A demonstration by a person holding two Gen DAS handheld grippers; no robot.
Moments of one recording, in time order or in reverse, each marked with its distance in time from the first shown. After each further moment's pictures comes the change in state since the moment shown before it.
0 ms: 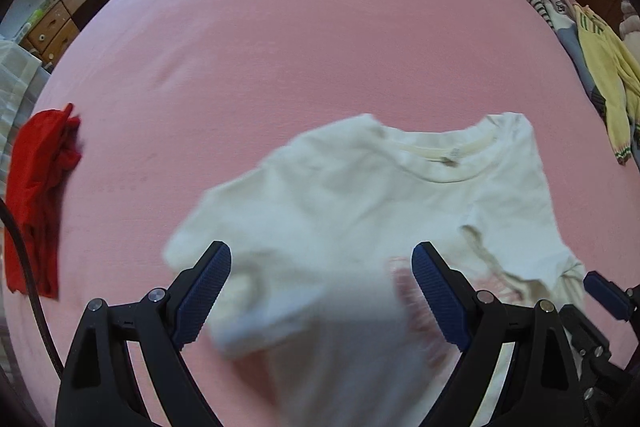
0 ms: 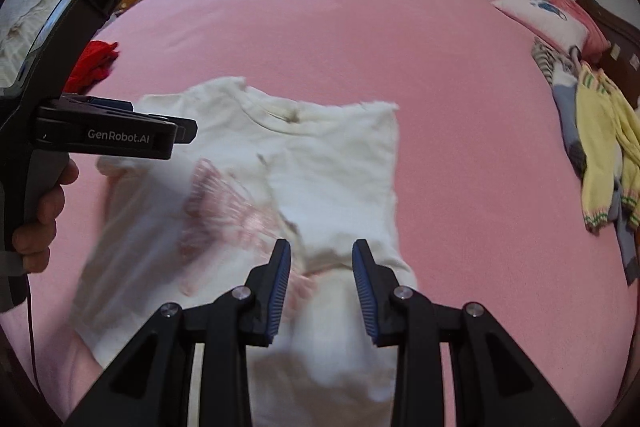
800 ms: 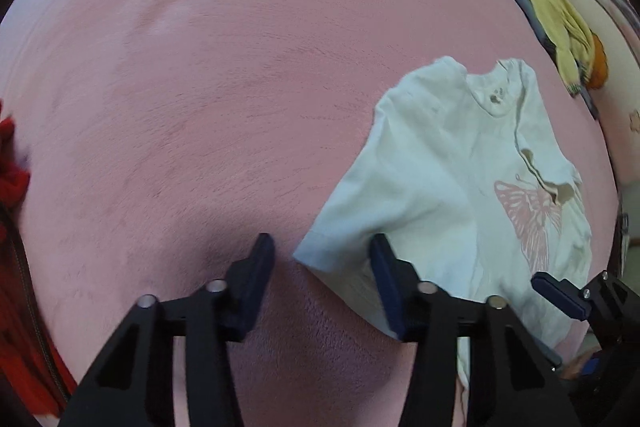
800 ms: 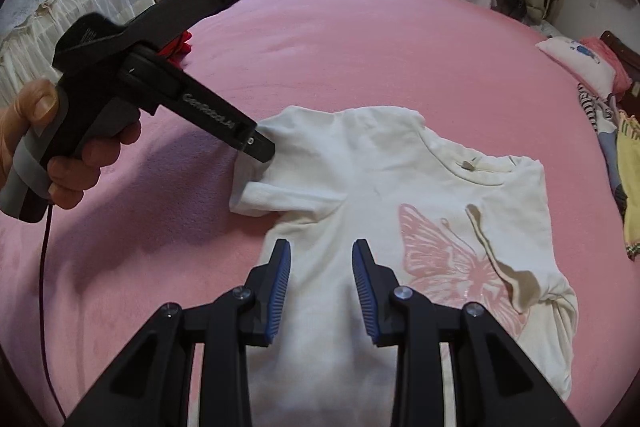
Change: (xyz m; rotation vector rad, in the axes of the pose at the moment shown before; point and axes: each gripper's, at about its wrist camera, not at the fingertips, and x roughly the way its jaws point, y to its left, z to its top) left arm 0.078 0.170 0.008 0.216 0.184 -0.345; right arm 0.029 0.173 0.017 -0.053 -0.100 0.005
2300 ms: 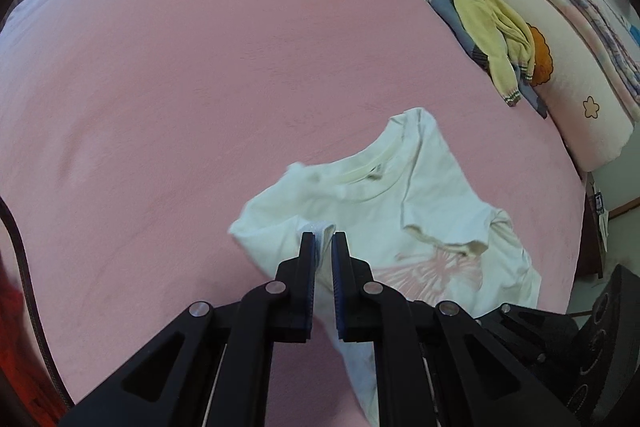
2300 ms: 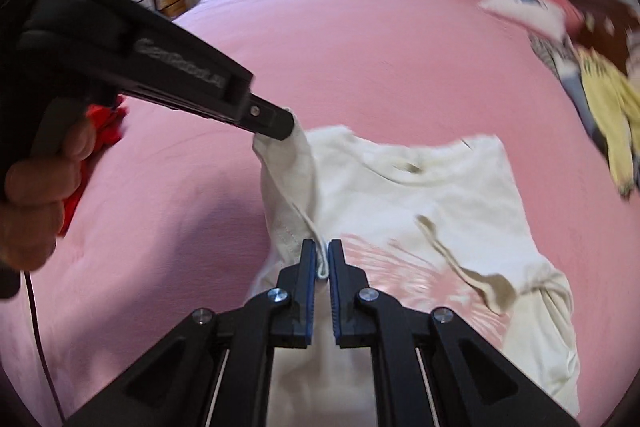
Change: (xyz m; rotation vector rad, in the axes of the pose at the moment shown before) left arm -0.025 -0.112 0.069 0.135 -0.120 -0.100; right arm 0.007 -0.061 0.022 0.289 -0.001 -0.063
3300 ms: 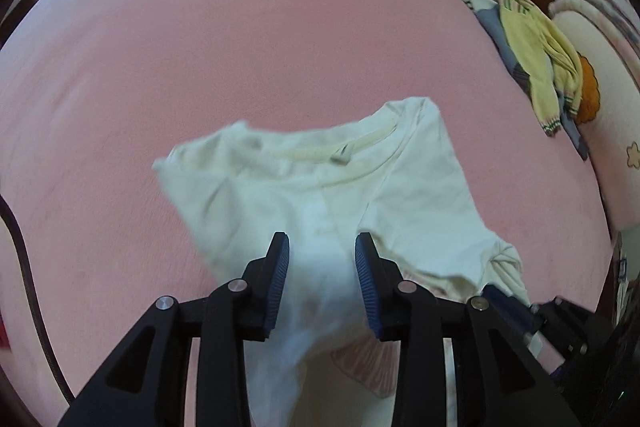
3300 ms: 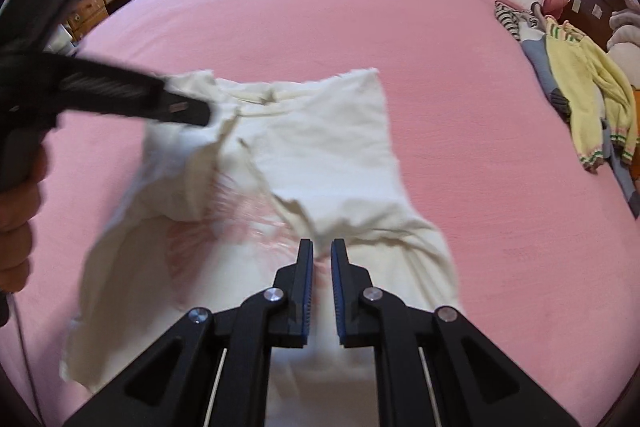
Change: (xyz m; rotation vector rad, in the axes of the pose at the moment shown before) left arm 0.050 -0.073 -0.043 -0.239 -0.061 0.158; right arm -0.005 -0.123 -0.037 -0.060 0.099 -0.082
